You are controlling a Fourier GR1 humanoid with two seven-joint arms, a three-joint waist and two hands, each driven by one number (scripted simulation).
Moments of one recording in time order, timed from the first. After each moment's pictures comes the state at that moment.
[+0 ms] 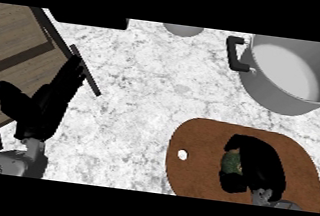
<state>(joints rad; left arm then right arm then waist) -0.12 0.14 -0.06 -1.69 0.10 0.13 0.32 -0.08 -0.29 0.44 -1.76 0.81 0.26 0.85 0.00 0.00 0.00</state>
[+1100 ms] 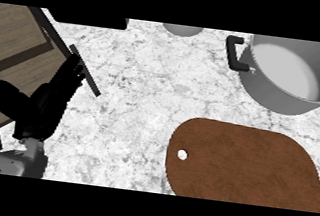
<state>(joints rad) -0.13 0.12 -0.04 -1.70 0.08 0.11 0.34 -0.12 -0.66 -0.17 -1.42 0.68 0.15 0.36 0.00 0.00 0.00</state>
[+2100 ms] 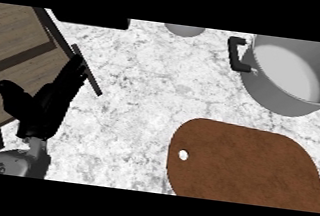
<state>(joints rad) -0.13 0.10 -0.04 -1.68 0.07 0.10 0.33 -0.44 -0.82 -0.37 -1.73 0.42 0.31 0.41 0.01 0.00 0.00</state>
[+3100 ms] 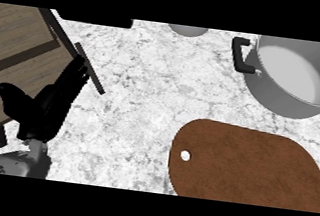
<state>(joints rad) -0.12 0.09 -0.05 -1.71 0.06 0.08 0.34 -0.89 -0.66 -0.13 -1.00 0.64 0.16 0.31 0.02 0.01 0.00</state>
